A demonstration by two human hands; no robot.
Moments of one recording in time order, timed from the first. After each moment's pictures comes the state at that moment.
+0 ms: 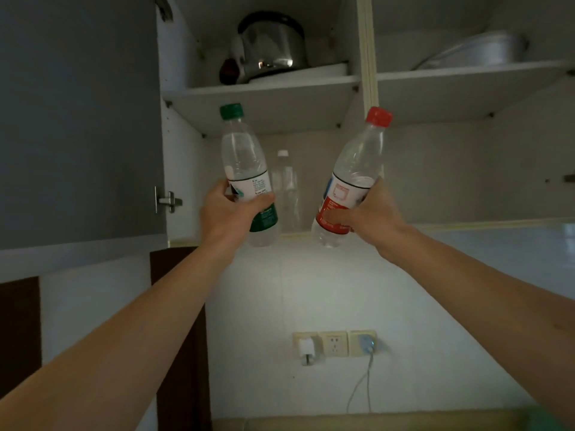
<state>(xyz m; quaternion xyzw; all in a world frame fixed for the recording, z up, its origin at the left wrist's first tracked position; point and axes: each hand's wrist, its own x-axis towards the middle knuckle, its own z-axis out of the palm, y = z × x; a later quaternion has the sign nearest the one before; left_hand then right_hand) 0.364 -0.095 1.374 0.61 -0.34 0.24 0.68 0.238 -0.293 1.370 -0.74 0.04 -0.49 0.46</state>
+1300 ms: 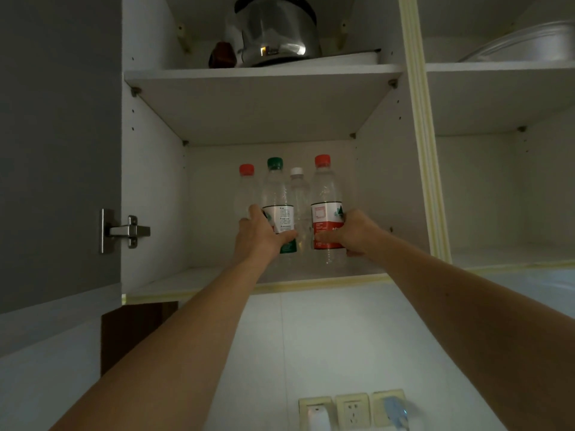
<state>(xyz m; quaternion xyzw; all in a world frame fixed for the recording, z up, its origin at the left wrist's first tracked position) 0.537 -0.215 1.410 0.76 -0.35 0.24 0.48 0.432 -0.376 1.419 -0.84 0.18 -0.37 0.36</state>
